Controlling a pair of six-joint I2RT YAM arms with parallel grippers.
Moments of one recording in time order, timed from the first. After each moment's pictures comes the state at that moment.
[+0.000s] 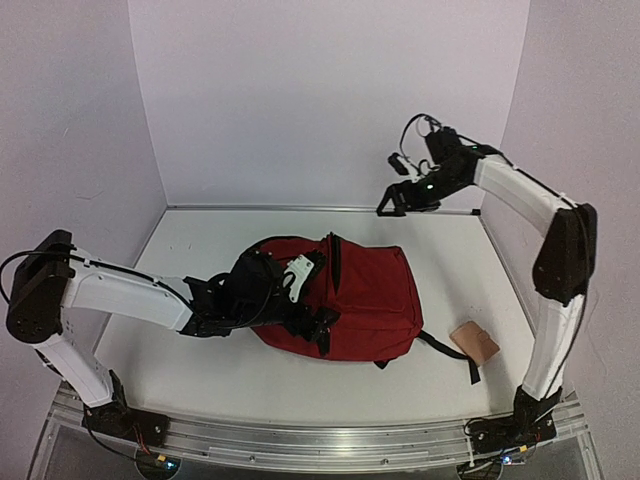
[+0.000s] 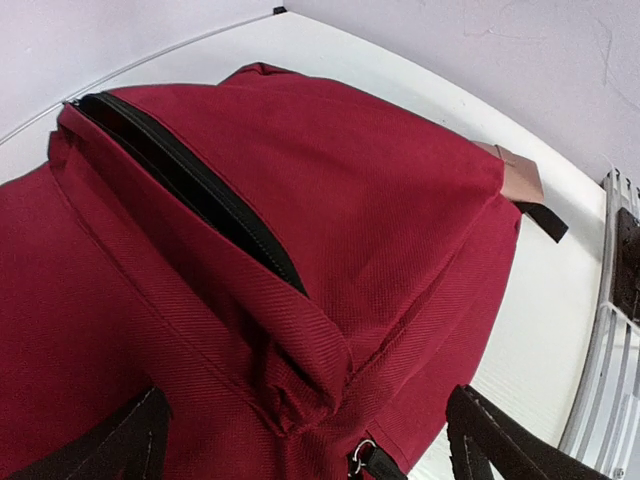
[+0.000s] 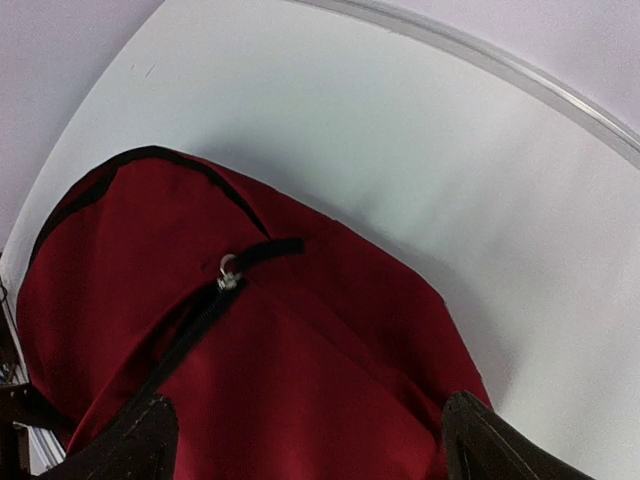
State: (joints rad) left arm -1.09 1.62 0.89 0.25 -0.08 -0.18; right arm 0.38 2.05 2.00 -0.88 -0.41 -0.08
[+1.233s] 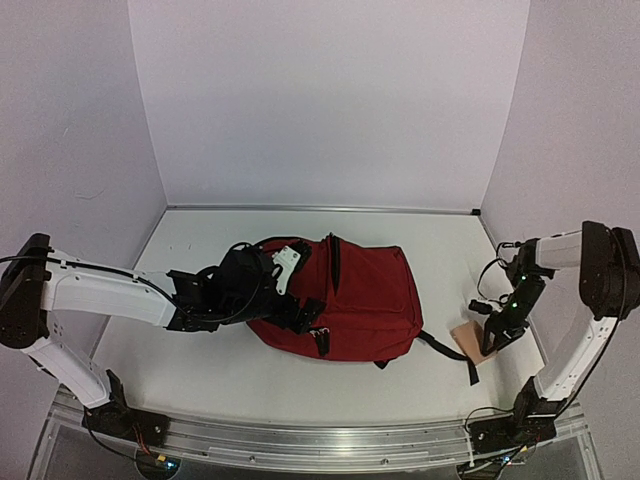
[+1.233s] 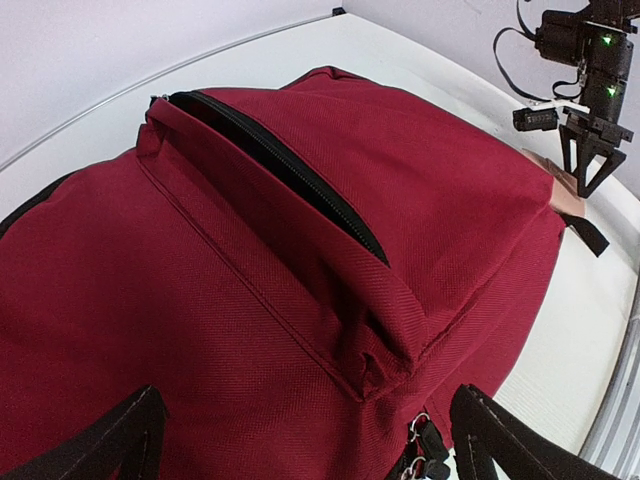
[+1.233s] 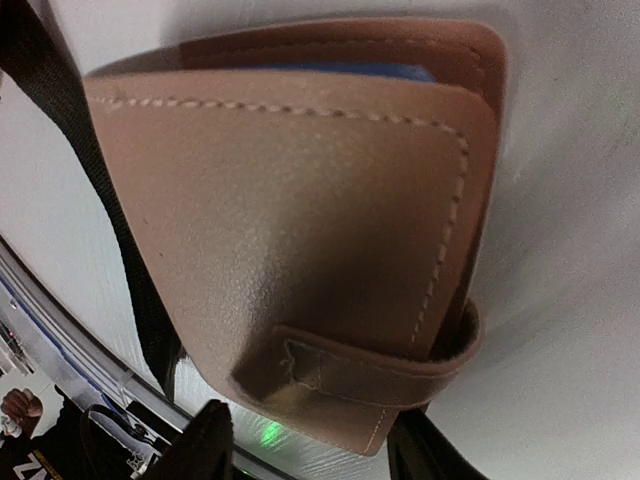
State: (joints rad) left arm -1.09 1.51 0.89 0.10 -0.22 -0.21; right arm -0.17 1.74 0.96 -1.14 -0.26 -0.67
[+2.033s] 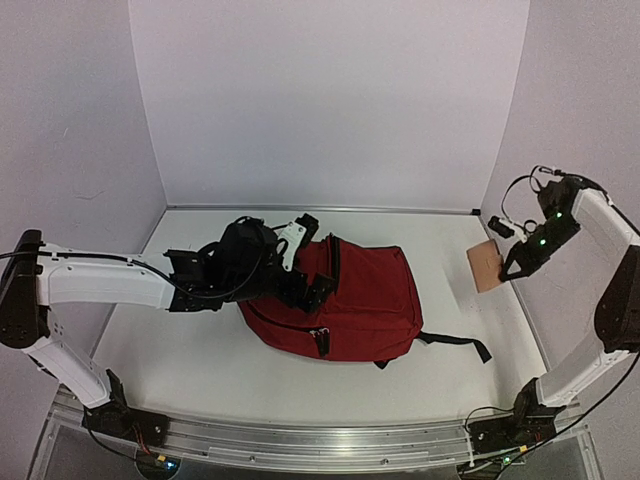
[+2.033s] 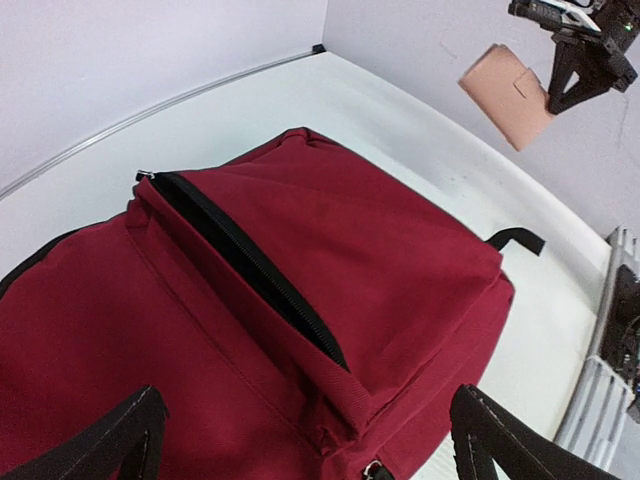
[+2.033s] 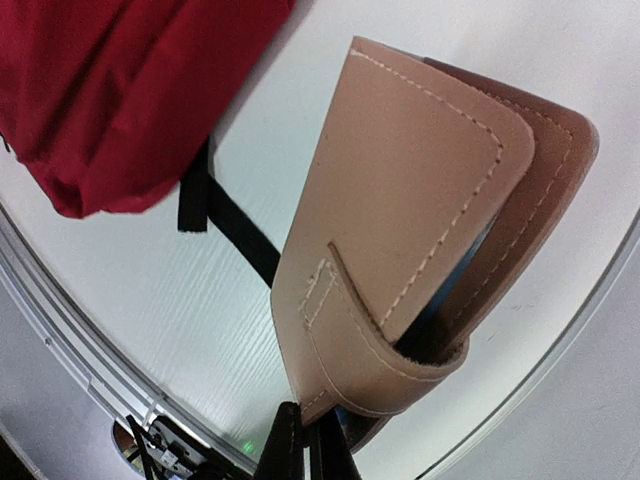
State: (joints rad) left arm -1.07 1.52 1.03 0.02 -0.17 -0.23; right arm -0.18 1.51 1.36 -1.36 -0.38 -0.74
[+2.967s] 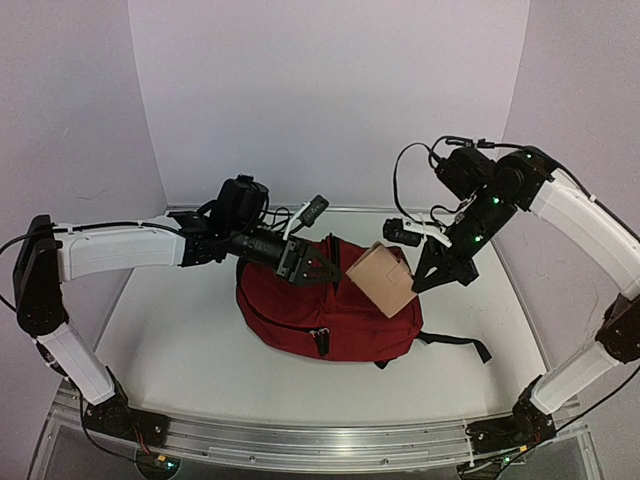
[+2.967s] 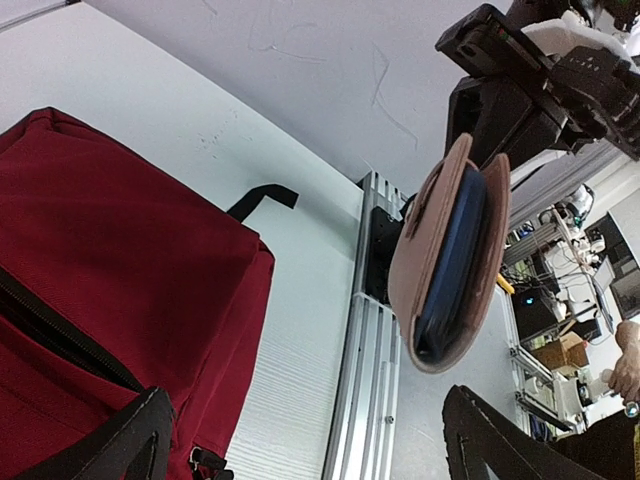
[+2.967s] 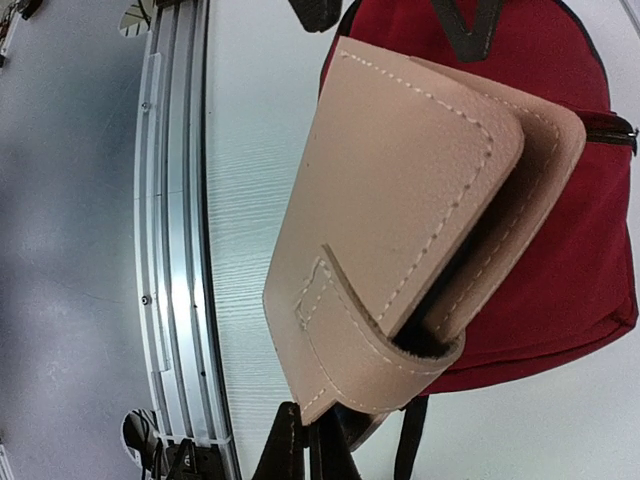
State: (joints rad) left arm -0.84 1.63 1.24 -0.08 0.77 -0.32; right arm 0.66 1.49 1.66 -1.42 -0.45 -0.72
